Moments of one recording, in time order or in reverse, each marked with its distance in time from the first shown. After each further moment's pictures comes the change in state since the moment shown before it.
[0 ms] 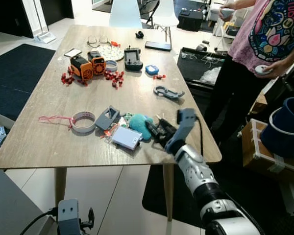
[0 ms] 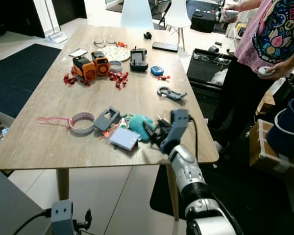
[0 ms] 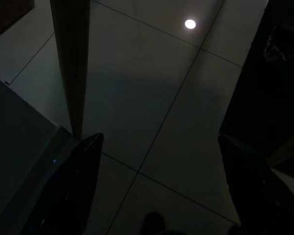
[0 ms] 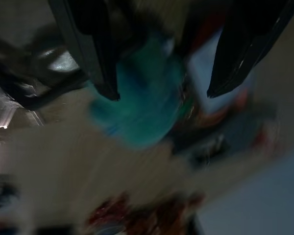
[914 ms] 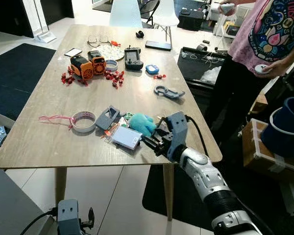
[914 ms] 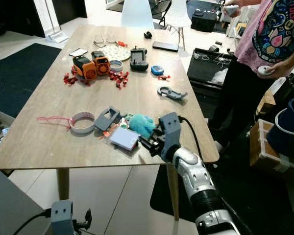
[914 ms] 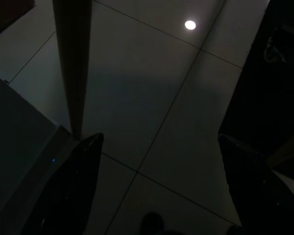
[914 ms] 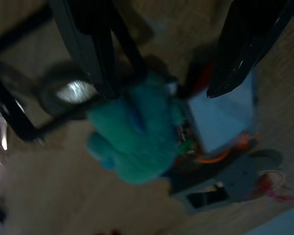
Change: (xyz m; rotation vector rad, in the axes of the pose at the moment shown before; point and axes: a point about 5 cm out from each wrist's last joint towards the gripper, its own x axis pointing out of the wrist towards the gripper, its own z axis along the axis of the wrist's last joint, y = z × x) left arm 0.000 0.002 0.001 -0.016 -0.006 0.003; right arm -0.019 -0.012 0.008 0.014 0.118 -0.045
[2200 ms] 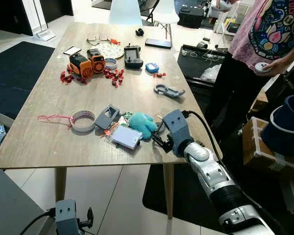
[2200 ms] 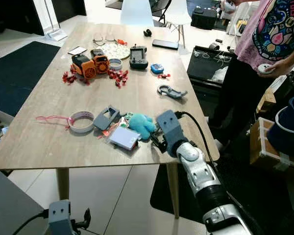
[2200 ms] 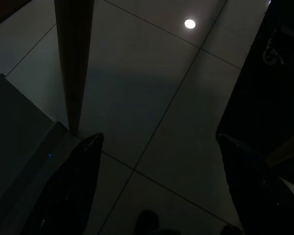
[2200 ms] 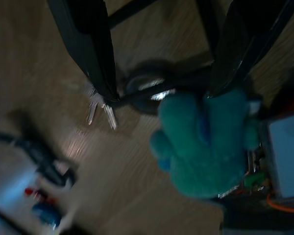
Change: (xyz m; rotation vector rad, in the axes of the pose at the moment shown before) left arm 0.000 0.000 -0.001 -0.042 0.003 -0.001; right arm 0.001 -0.009 0.020 -0.540 0.031 -0.164
